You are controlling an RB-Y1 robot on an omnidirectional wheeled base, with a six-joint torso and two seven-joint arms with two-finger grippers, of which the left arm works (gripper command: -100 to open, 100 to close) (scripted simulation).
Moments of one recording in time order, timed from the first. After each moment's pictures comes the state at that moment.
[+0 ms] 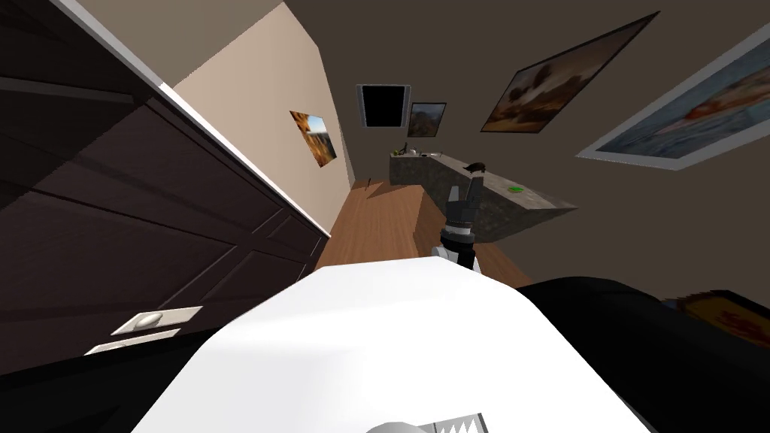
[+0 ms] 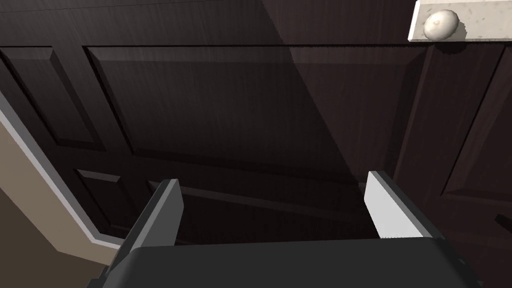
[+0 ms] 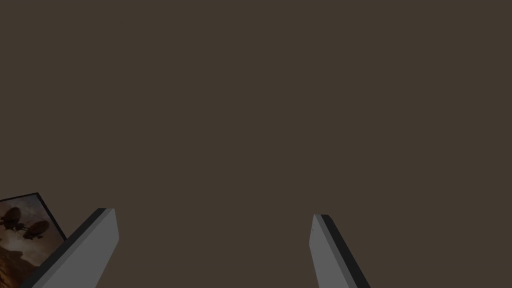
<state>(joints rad) -0.01 0.07 1.60 -1.09 0.10 -0.73 -0.11</state>
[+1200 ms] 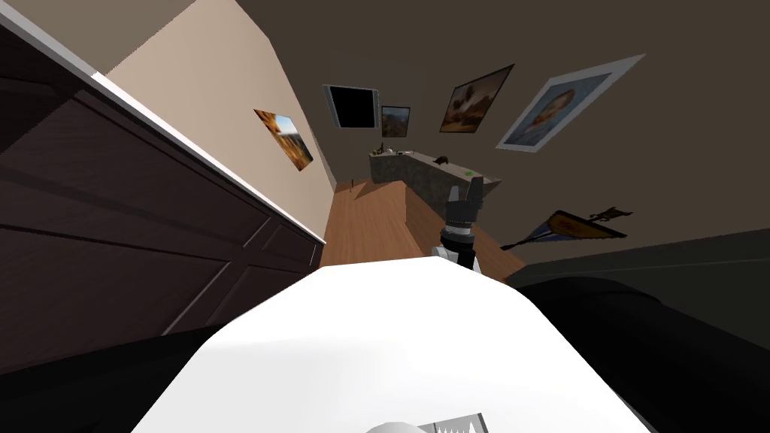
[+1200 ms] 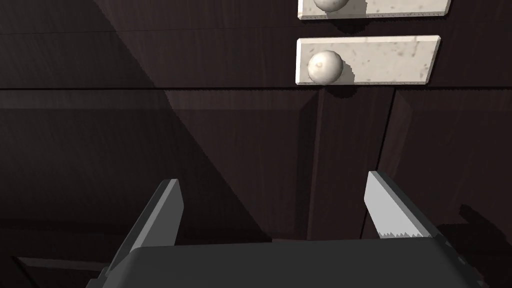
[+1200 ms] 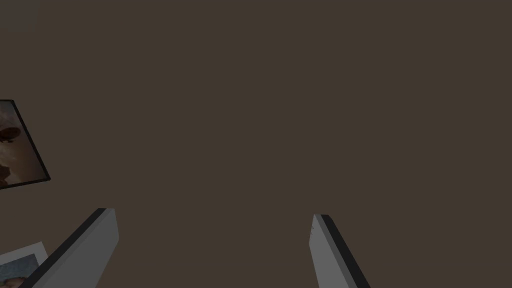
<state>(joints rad) -0.08 0.01 1.79 -0.95 0.09 -0.74 -0.14</state>
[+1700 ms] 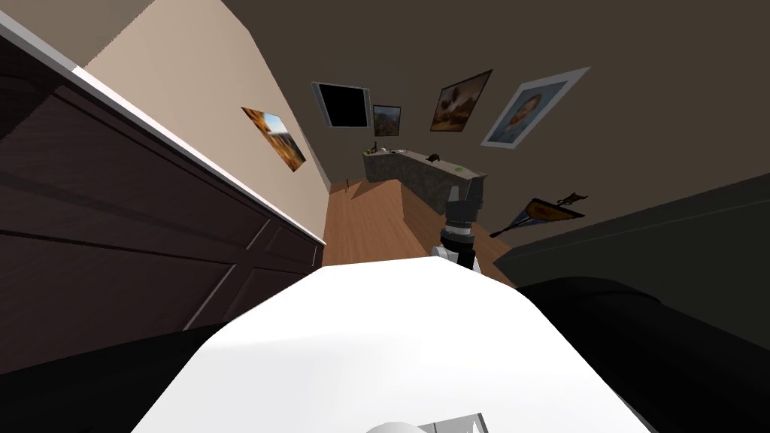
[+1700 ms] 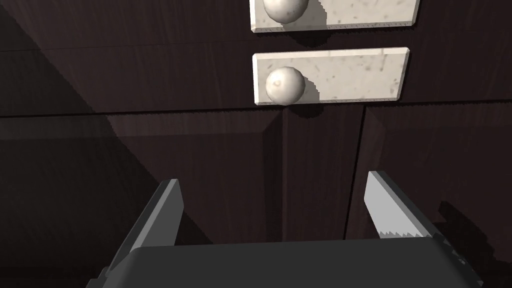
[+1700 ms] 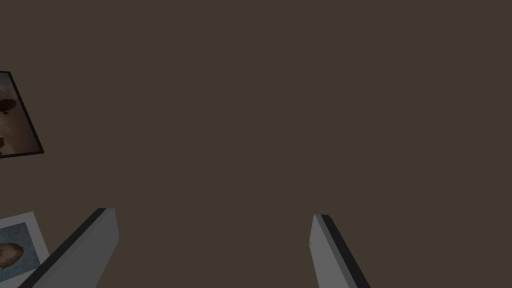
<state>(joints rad) -0.10 -0.03 1.85 -0.91 0.09 -0.75 -0.15</state>
